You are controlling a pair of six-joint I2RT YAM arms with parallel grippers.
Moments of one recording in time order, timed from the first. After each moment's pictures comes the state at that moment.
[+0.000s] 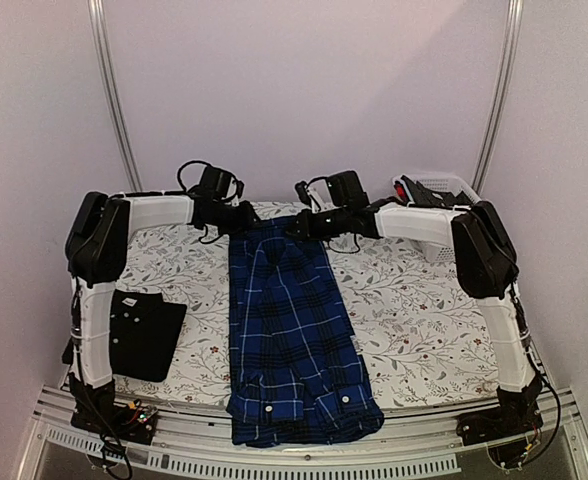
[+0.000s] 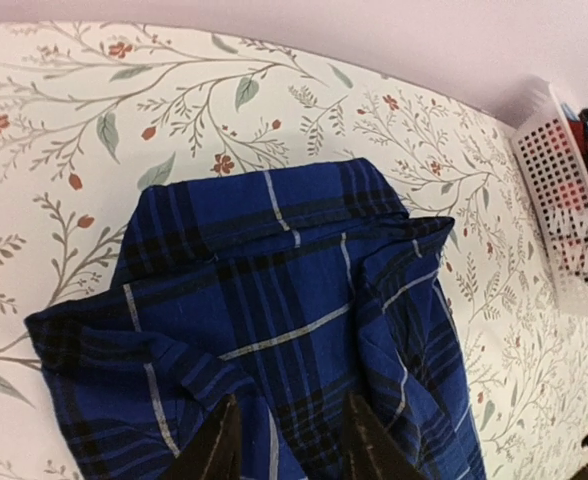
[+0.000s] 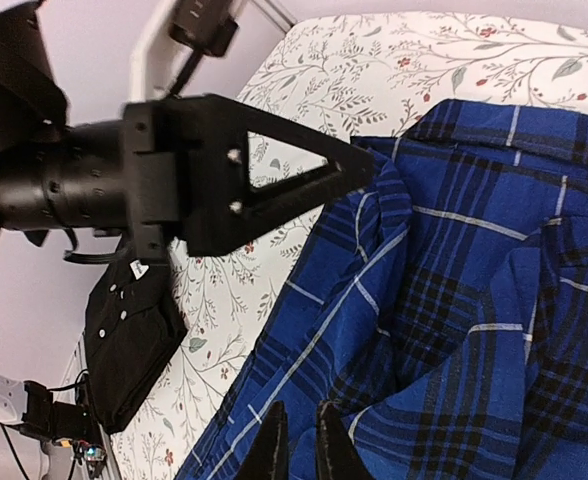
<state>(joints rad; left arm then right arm) -0.39 2.22 1.68 -0.20 0.21 -0.48 0.65 2.31 1.86 -0.09 -0.53 0.47</state>
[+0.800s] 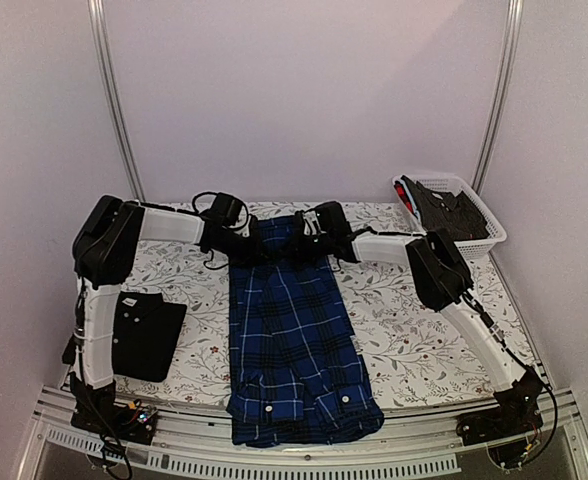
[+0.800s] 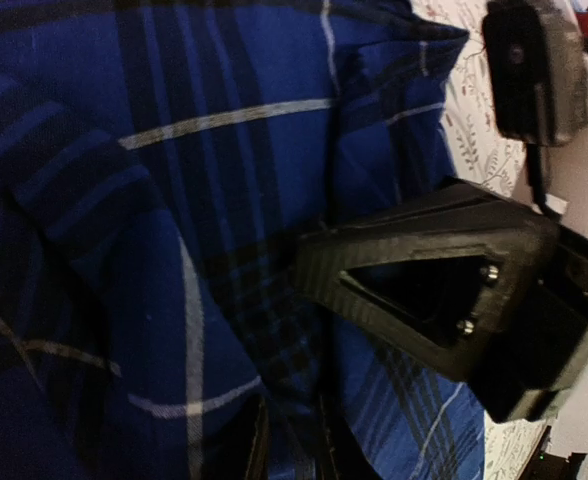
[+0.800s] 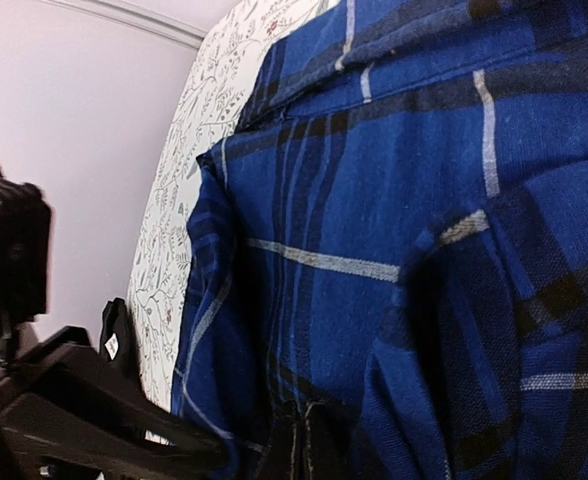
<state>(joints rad) -0.45 2.19 1.50 -0.17 0.38 -0.56 0.63 2.75 2.20 0.05 -0.55 0.79</state>
